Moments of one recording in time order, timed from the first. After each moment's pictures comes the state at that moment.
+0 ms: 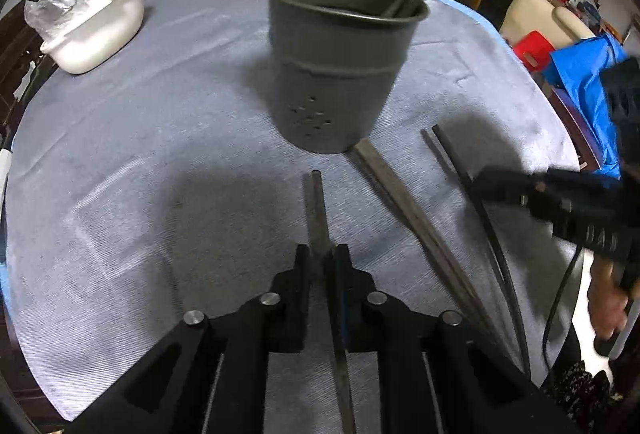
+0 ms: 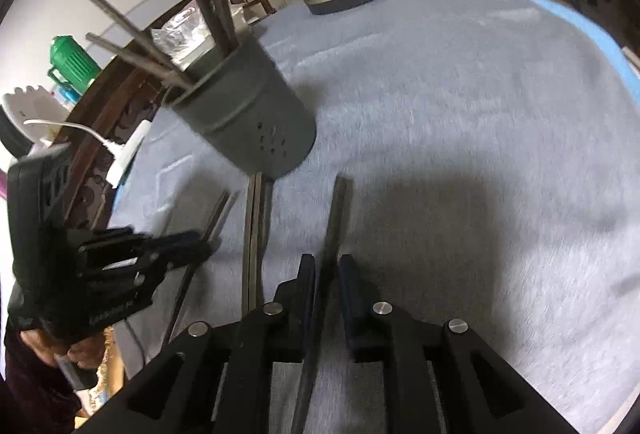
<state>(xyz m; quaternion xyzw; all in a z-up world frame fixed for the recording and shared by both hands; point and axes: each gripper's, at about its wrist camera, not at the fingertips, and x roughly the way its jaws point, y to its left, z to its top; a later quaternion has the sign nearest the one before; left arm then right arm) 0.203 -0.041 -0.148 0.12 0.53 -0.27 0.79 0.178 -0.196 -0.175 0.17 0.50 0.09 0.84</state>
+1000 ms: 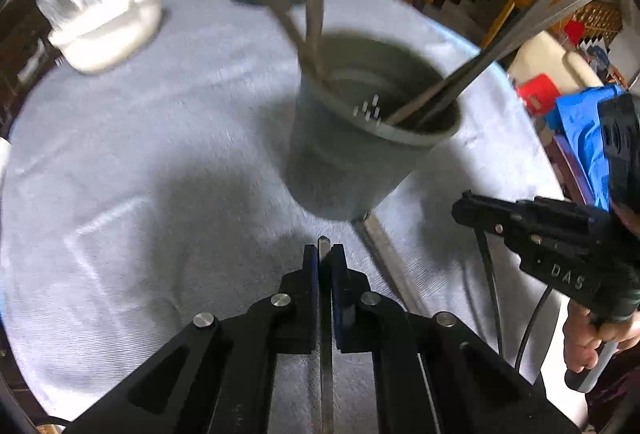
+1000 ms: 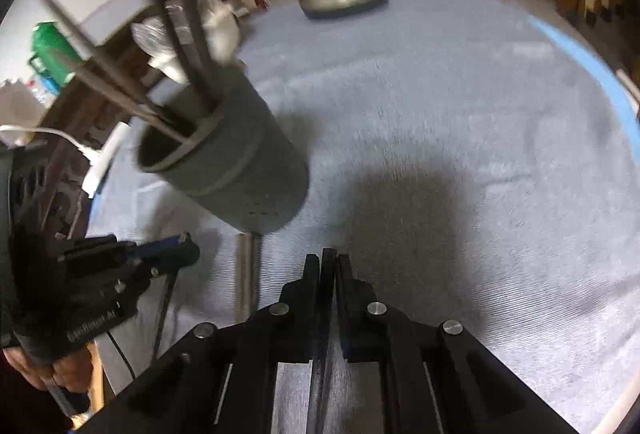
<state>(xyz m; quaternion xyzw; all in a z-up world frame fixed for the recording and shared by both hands) 0.250 -0.034 -0.125 0.05 0.52 -0.26 0.82 0.216 -0.185 -0.155 0.13 0.50 0.08 0.85</state>
